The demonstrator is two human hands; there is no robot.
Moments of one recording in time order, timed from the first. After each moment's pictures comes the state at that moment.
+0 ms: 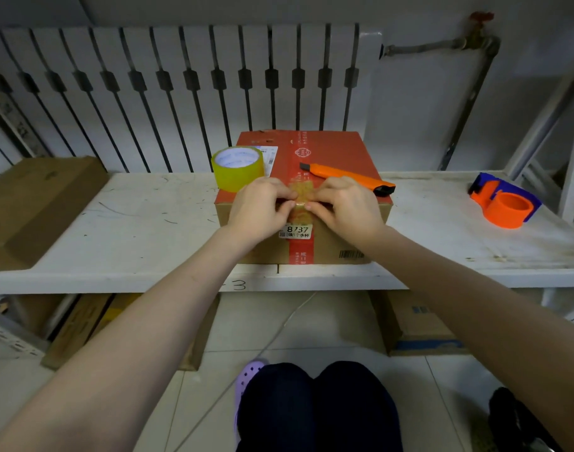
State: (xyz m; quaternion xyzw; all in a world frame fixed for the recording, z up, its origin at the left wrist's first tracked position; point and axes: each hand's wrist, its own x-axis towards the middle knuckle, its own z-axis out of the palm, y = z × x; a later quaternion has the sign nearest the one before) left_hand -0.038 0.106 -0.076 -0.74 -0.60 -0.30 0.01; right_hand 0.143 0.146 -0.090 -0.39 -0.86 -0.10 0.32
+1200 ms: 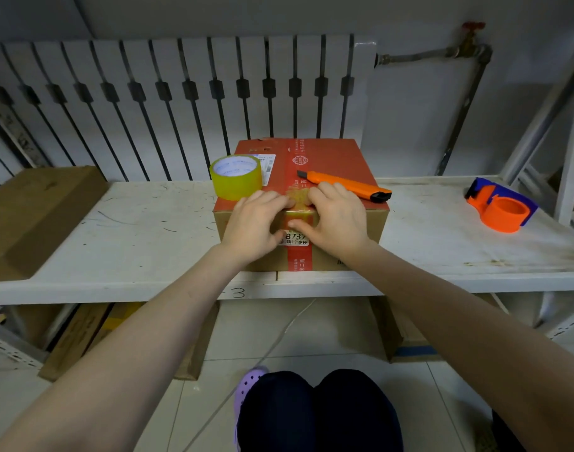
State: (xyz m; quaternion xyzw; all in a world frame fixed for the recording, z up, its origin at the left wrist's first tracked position) left_hand -0.046 0.096 -0.088 -0.78 -0.59 -0.23 0.07; right_hand 0.126 0.140 -0.100 -0.42 -0.82 -0.15 0.36
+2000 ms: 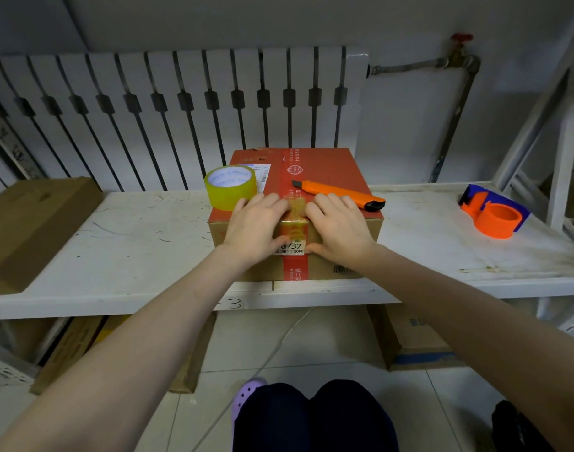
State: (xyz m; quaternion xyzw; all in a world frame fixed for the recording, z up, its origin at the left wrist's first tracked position) left_hand -0.035 0.106 -0.076 -0.77 -0.61 -0.15 0.13; right_hand 0.146 0.147 -0.097 -0.37 -0.87 -0.23 0.25
